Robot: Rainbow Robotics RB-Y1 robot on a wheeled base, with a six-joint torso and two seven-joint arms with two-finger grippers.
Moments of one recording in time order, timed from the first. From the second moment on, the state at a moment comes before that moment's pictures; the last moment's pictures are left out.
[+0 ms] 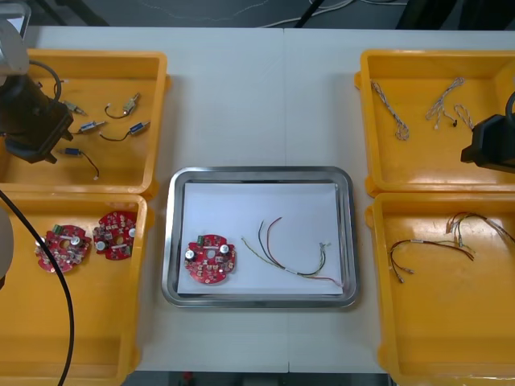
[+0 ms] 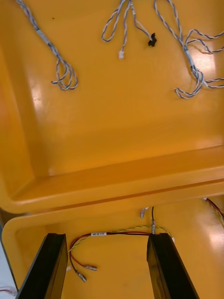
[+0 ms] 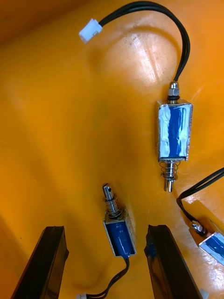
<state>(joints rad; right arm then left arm) -0.44 -0.70 -0.18 -2.10 -0.68 1.92 1.05 -0.91 0.52 0.29 -0.95 0.20 1.57 -0.56</state>
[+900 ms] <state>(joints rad) -0.63 -0.70 -0.08 -1.67 -0.50 1.69 1.13 -0.95 0.49 0.29 -0.85 0.18 1.51 -0.56</state>
